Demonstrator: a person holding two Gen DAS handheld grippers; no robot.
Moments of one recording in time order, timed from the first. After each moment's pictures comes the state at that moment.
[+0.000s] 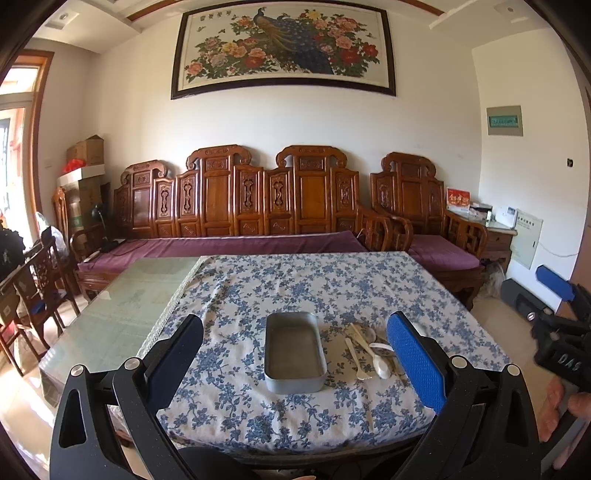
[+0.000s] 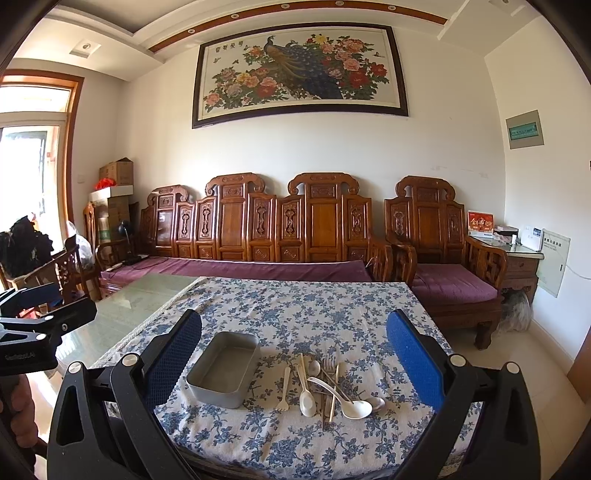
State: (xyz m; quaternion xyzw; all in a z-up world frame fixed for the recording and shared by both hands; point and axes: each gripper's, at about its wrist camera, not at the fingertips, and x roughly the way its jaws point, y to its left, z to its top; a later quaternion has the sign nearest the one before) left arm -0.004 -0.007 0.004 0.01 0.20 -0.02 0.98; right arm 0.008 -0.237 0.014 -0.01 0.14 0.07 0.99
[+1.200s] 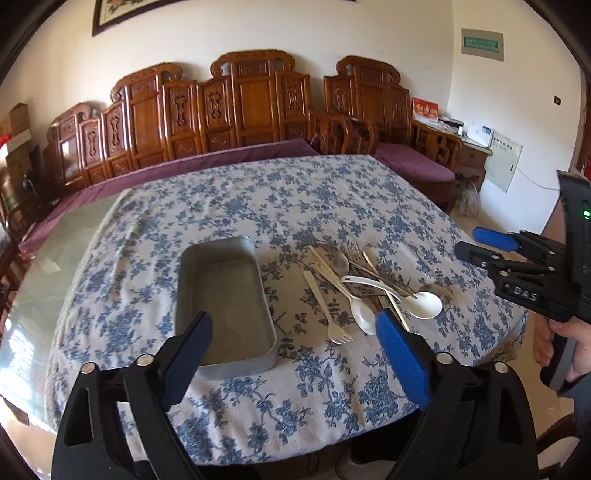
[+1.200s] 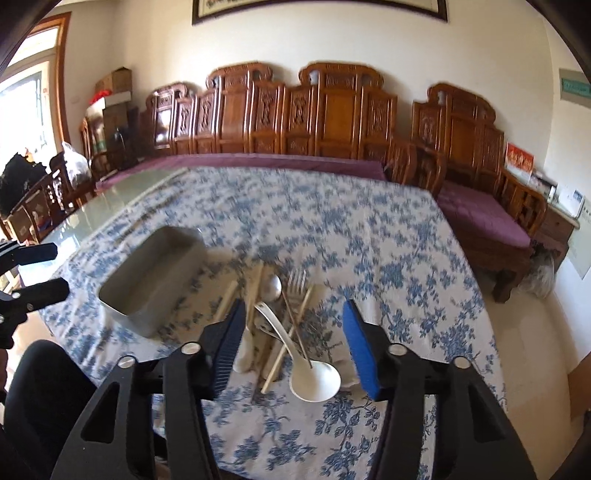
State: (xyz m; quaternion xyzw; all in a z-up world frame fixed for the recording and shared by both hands) left arm 0.159 -0.071 -0.125 0.04 0.37 -0.12 0.92; right arm 0.200 -0.314 -0.140 -0.05 0.34 0.12 0.93
